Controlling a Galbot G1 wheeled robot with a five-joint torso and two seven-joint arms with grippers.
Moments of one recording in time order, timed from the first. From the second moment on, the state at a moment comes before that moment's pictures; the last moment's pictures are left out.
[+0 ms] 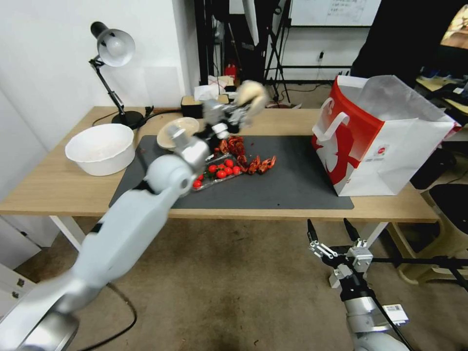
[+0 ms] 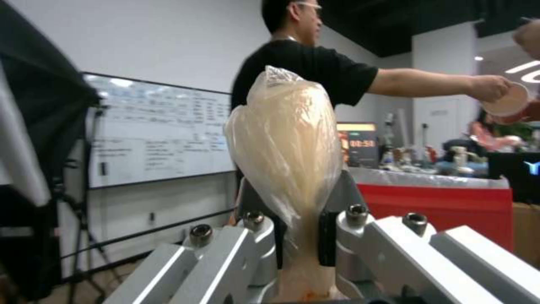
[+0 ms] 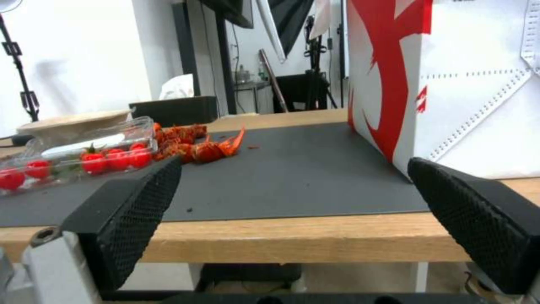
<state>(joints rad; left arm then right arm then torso) 0.36 -1.20 0.18 -1.60 -0.81 0.00 0.17 -1.73 1.16 0.45 2.05 0.36 0.41 0.13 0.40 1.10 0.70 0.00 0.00</state>
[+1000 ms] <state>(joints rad) -0.09 -1.61 0.43 -1.07 -0.70 -0.06 0.23 -1.72 1.15 0.41 1.99 0.34 0.42 0.12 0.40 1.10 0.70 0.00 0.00</state>
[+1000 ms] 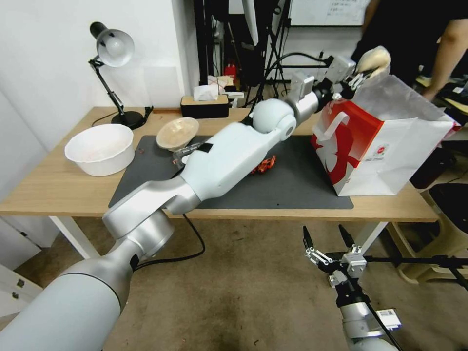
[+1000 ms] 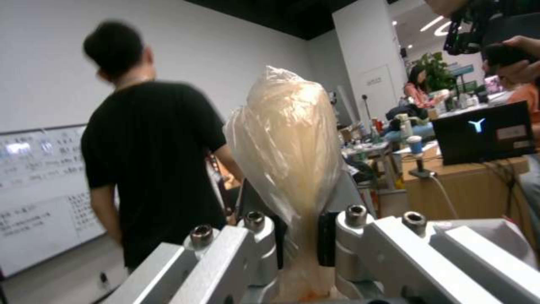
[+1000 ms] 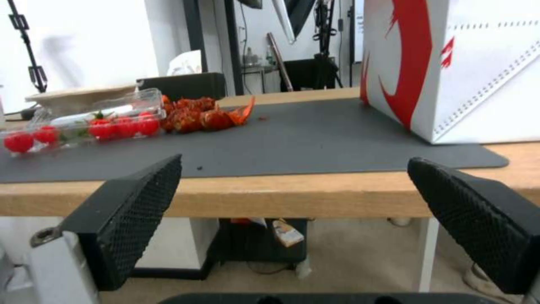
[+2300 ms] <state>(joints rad) -0.04 -1.61 0.56 -1.09 -0.70 -0.07 0.22 -1.73 1.17 0.41 1.99 0.34 0.45 0.11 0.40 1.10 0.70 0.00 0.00</state>
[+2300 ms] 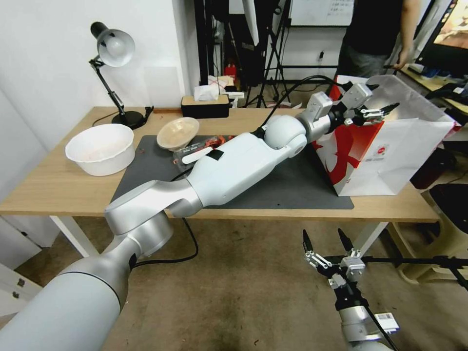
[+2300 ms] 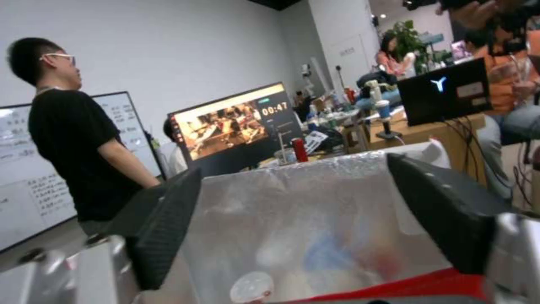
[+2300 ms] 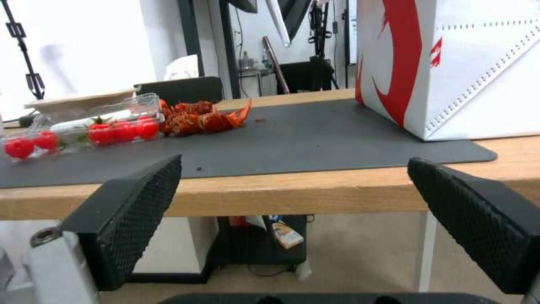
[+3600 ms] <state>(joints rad) 0.49 -1.20 0.10 -1.64 -0.61 0.13 -0.34 -1.75 1.17 0.41 2.00 0.32 0.45 0.12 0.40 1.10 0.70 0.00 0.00</state>
